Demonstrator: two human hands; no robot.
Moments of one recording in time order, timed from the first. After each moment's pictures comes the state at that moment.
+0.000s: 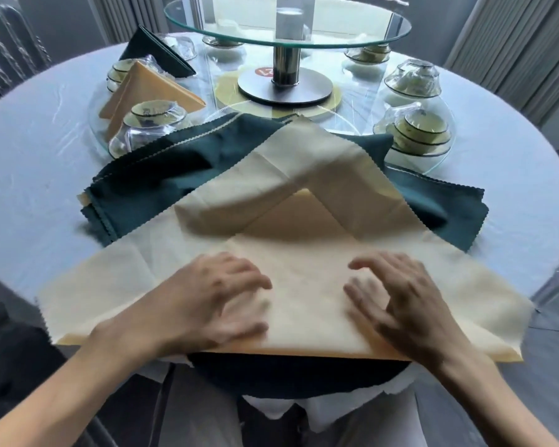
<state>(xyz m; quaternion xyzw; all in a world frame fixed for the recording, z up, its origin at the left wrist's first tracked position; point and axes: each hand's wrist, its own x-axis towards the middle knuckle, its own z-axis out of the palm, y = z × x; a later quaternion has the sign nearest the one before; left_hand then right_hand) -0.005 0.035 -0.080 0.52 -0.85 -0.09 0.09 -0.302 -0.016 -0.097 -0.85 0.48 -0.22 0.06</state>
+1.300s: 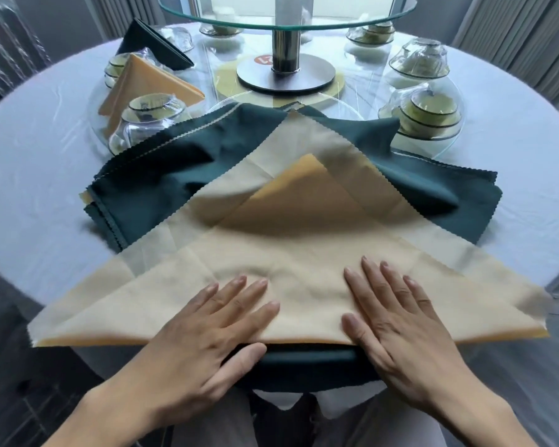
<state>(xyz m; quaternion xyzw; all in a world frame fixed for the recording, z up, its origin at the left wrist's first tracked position) -0.012 0.085 -0.115 0.54 -0.84 -0.07 0.05 -0.294 0.024 -0.121 -0.84 0.54 -0.02 0.06</state>
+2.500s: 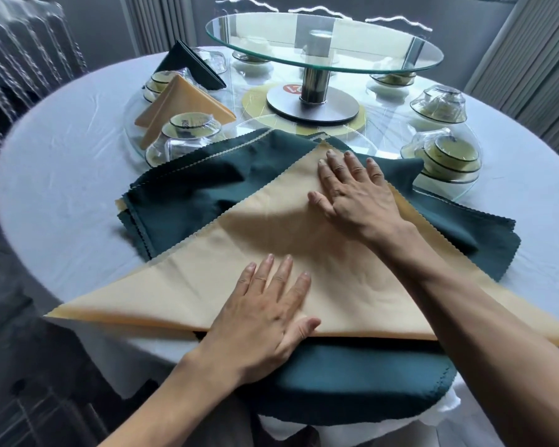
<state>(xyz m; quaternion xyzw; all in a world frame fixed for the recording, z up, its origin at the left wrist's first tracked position) -0.040 0.027 -0.129 0.62 -0.78 0.02 0.02 -0.181 -0.154 -0.047 -0.86 0.50 -0.01 -0.12</state>
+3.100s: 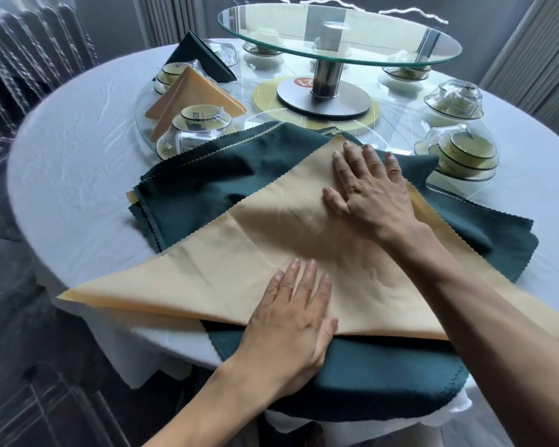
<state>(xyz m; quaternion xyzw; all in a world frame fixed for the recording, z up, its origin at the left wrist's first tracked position) -0.075 0.035 -0.135 0.66 -0.75 0.02 0.06 -0.184 -0.159 -0.055 -0.85 0.51 -0.04 -0.13</state>
